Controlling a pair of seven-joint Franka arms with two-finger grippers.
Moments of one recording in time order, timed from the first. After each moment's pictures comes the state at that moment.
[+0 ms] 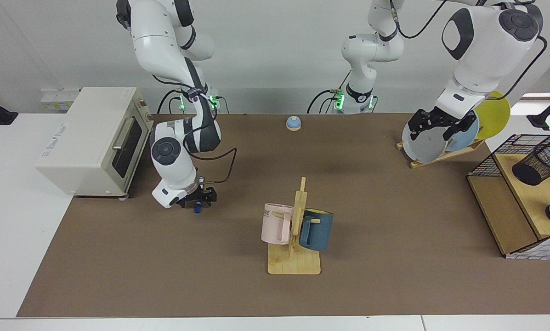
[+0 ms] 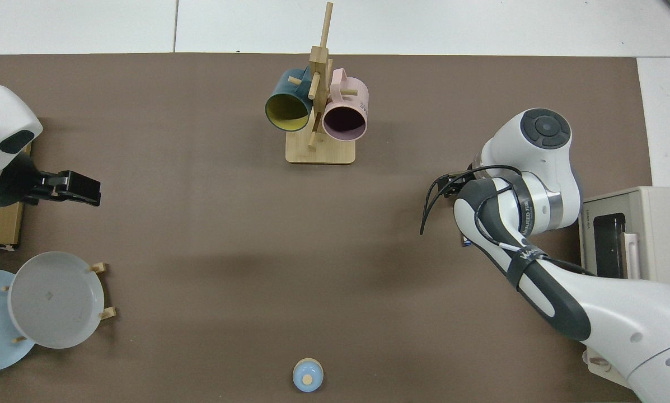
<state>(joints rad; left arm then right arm) -0.06 0.04 0.03 -1.63 0.00 1.61 0.04 0.04 0.44 0.12 -1.83 -0.06 2.17 0.15</state>
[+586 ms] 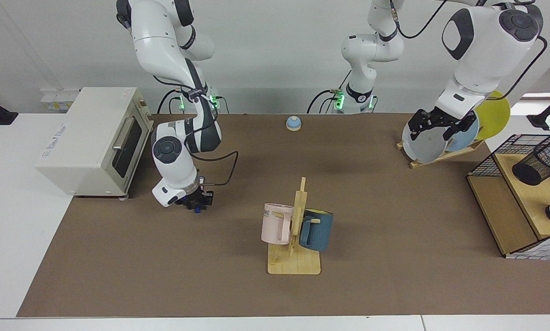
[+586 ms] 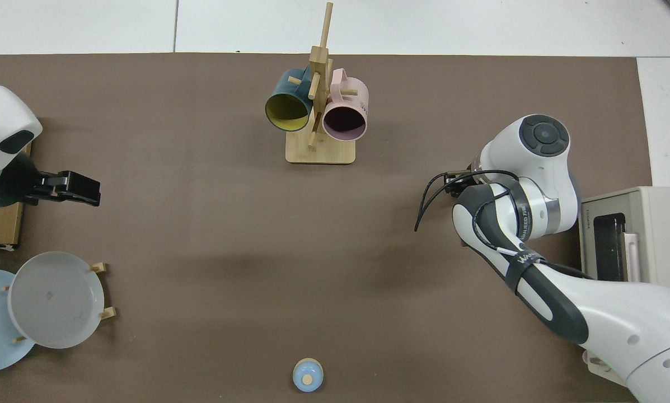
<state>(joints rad) -0.06 0.04 0.03 -1.63 0.00 1.61 0.04 0.05 0.43 0.12 -1.86 -0.07 2.23 0.24</state>
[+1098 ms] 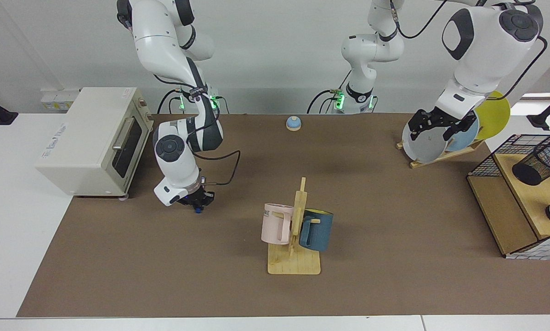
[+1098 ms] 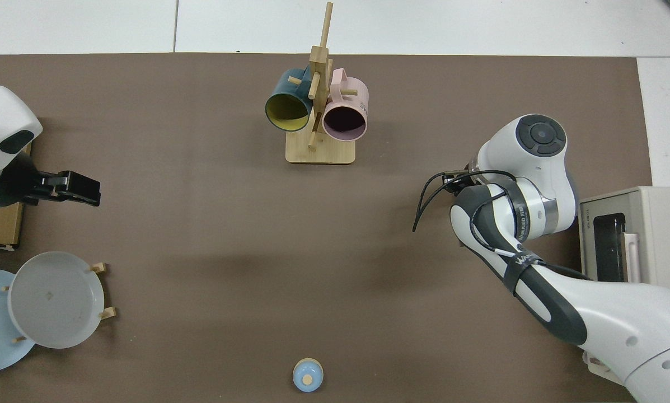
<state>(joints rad) -0.06 0.04 0.03 -1.63 0.00 1.61 0.04 0.05 0.43 0.12 -1.85 -0.08 2.23 0.25</state>
